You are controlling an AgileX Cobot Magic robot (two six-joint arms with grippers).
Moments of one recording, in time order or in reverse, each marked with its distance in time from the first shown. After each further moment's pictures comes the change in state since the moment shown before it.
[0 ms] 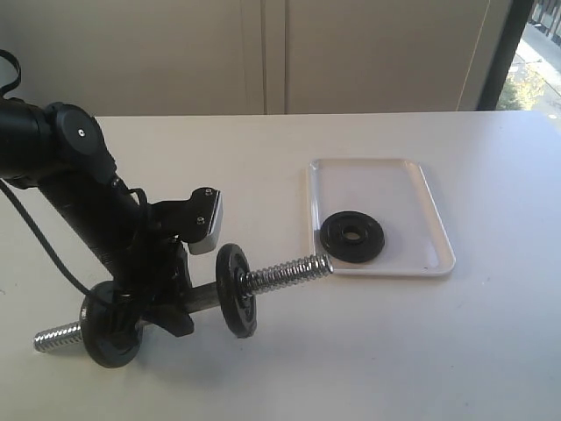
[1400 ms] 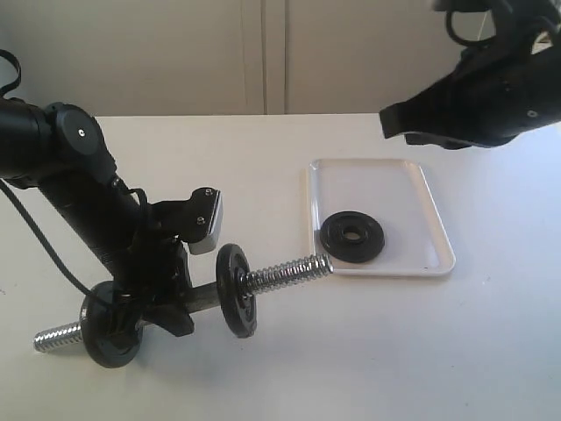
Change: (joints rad) left arm 0.000 0.000 0.000 0.000 0.000 0.000; right arm 0.238 1.272 -1.066 0.168 0.891 -0.369
